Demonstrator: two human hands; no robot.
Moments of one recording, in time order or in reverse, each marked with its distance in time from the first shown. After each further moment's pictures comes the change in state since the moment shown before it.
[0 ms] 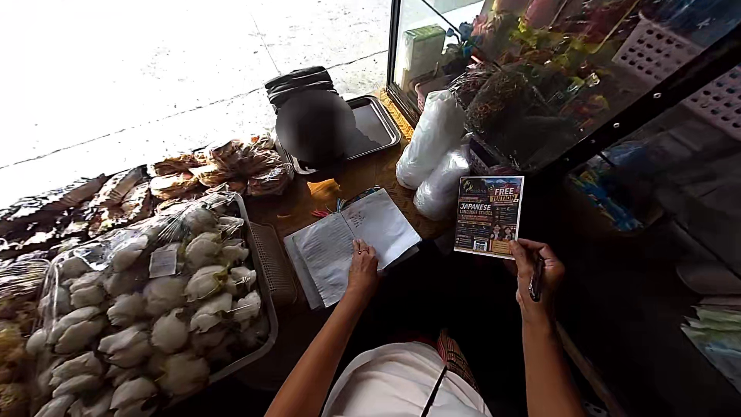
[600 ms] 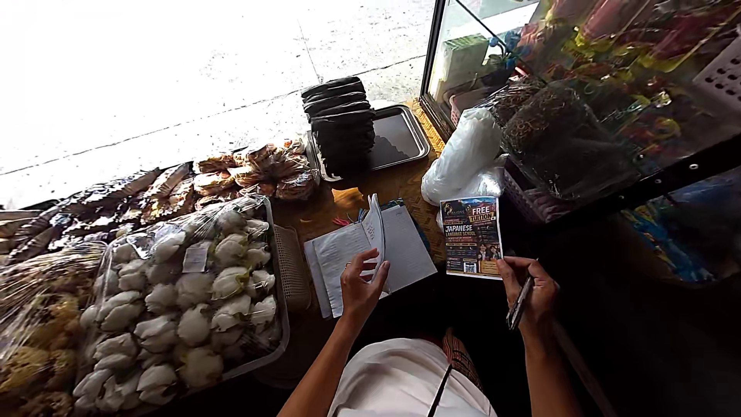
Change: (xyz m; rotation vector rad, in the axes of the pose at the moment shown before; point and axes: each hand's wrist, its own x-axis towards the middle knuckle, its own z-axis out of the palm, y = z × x) left_hand -0.038 -0.011 -0.020 -0.857 0.781 0.184; right_hand 0.010 -0.008 0.044 -0.166 -0.239 -0.264
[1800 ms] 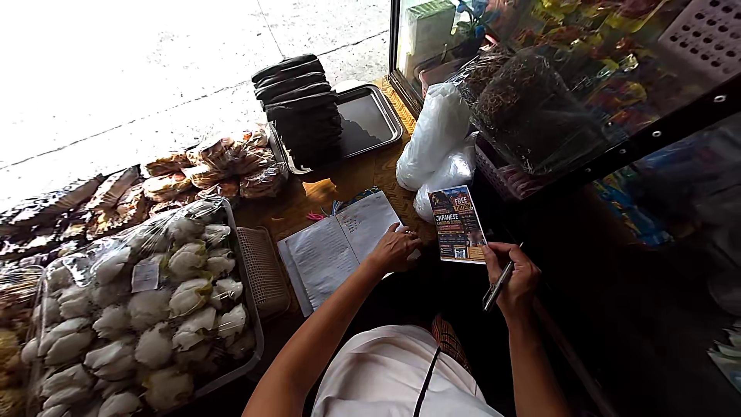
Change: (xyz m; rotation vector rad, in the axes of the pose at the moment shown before) left_hand 0.078 -0.015 0.109 0.673 -1.182 0.451; right_hand -0.005 0.026 -0.013 -0.232 0.048 -0.038
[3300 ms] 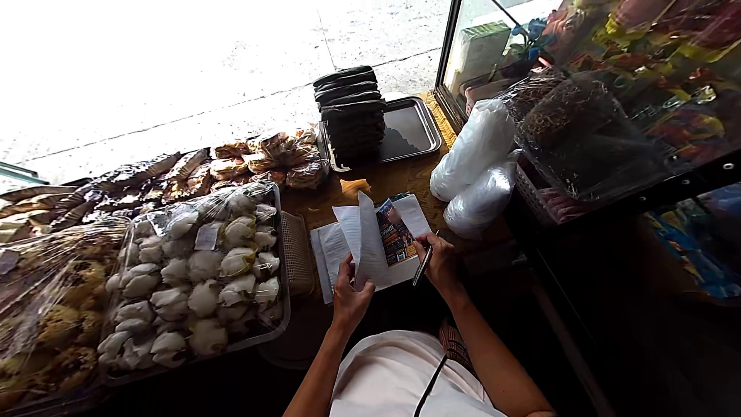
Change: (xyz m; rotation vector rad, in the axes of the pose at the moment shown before) left_hand -0.151 0.044 0.051 -0.800 1.180 -0.616; right_hand -0.007 -0.051 0.137 0.144 -0.379 -0.148
